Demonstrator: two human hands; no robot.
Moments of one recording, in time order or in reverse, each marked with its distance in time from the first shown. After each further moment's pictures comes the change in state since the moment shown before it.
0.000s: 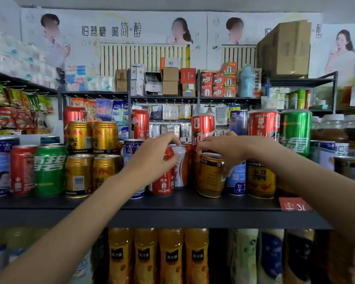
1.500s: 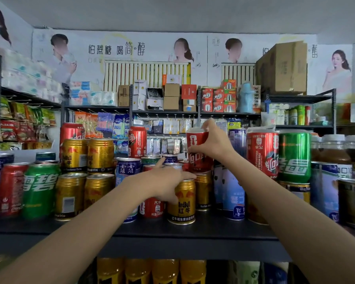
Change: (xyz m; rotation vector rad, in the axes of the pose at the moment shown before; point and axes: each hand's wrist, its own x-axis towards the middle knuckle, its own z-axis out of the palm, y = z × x) left_hand 0.040 0.012 0.015 0.430 -0.737 0.013; right_hand 0.050 0.011 -0.006 0.819 0.797 0.313
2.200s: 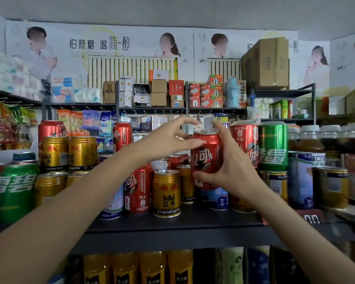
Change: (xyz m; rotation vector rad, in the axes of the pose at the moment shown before) left_hand 0.002 0.020 -0.047 -0.968 0.407 0.148; right_hand -0.104 0.018 -0.043 0.031 0.033 -0.189
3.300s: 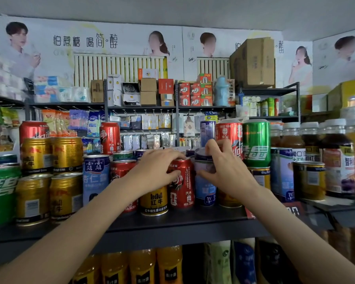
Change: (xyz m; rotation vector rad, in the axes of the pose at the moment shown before) left_hand -0.009 -0.033 0.040 0.682 0.024 0.111; right_hand -0.007 0.017 -0.006 -0.477 -0.074 0.051
